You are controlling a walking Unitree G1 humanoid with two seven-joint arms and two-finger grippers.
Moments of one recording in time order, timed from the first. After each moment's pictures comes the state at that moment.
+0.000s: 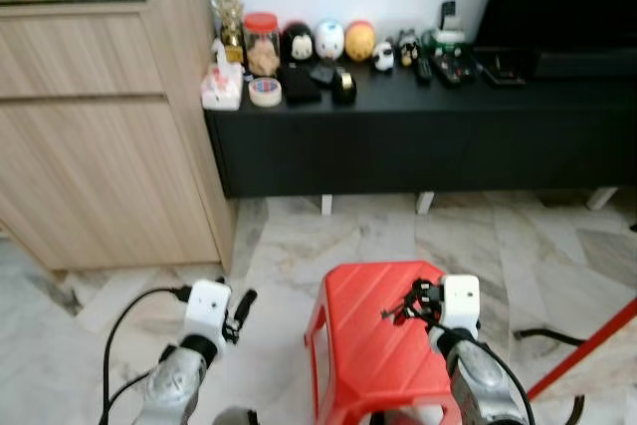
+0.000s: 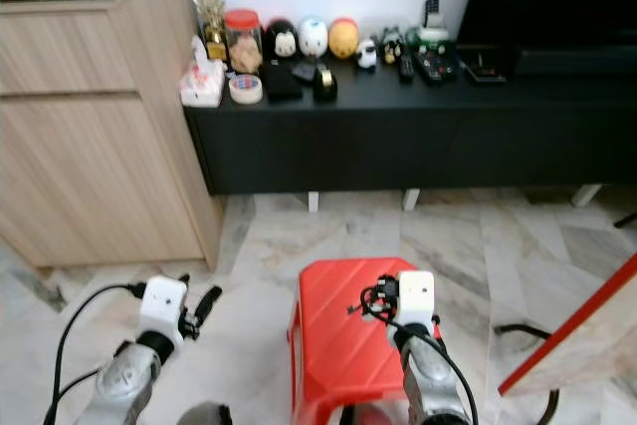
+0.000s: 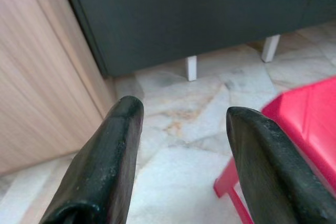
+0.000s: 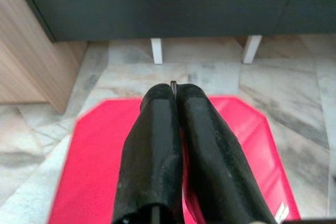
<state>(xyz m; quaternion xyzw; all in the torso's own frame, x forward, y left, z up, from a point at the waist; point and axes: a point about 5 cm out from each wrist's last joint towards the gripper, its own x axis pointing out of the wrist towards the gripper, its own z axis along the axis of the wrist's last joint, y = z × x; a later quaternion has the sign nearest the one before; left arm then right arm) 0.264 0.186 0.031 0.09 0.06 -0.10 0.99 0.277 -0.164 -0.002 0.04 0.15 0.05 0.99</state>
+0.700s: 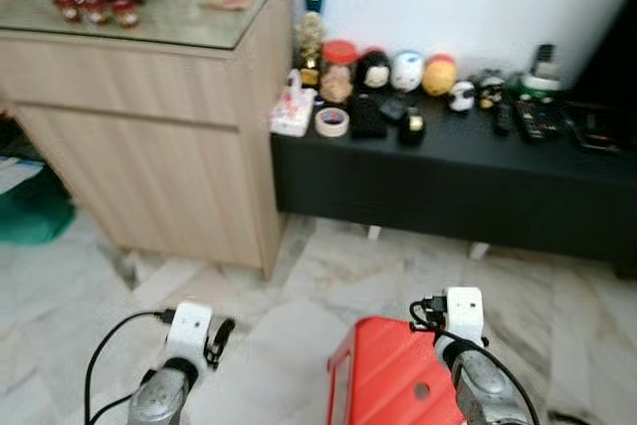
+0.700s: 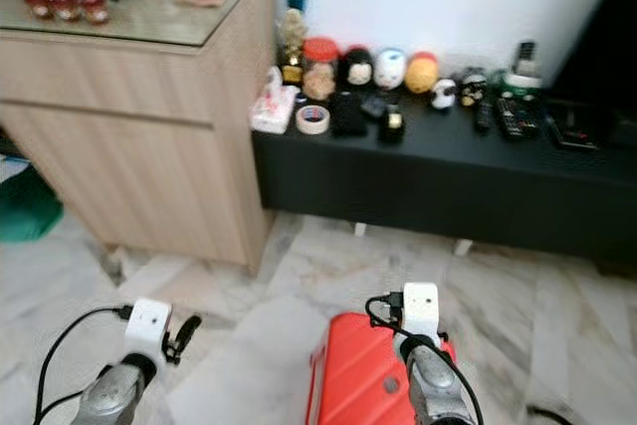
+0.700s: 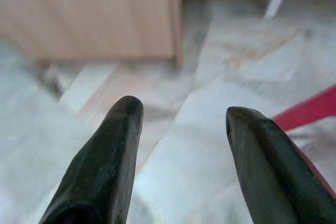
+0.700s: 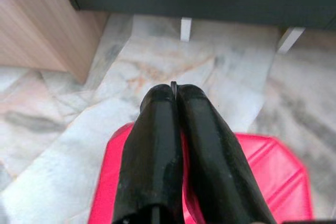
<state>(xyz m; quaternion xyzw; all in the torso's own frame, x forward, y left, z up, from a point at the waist) 0.234 0.223 -0.022 0.10 0.21 -0.04 0.97 0.259 -0.175 -0.029 0.06 0.25 -0.01 0.97</state>
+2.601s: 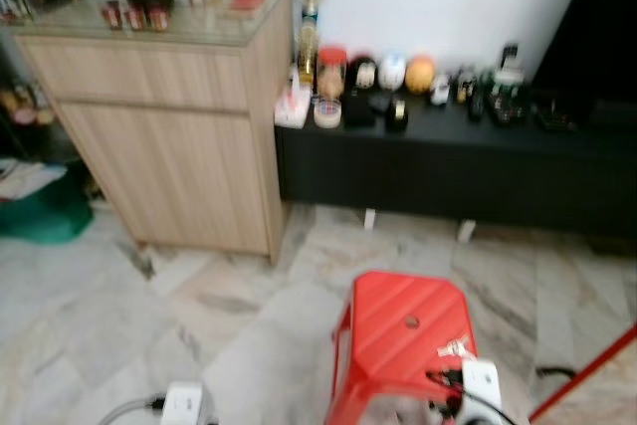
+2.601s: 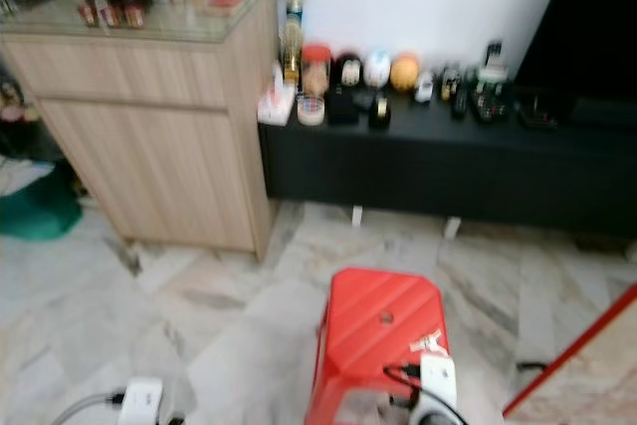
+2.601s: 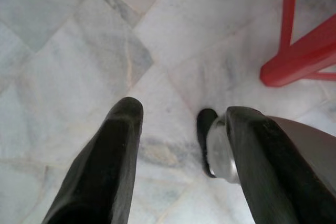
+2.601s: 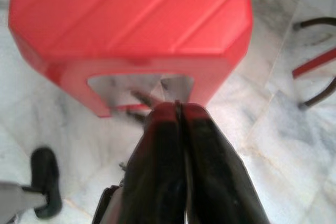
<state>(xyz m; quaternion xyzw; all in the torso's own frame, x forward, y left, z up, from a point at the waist) 0.165 0.216 -0.081 0.06 0.40 0.02 0.92 0.180 -0.196 -0.084 0.04 0.45 -0.08 0.89</state>
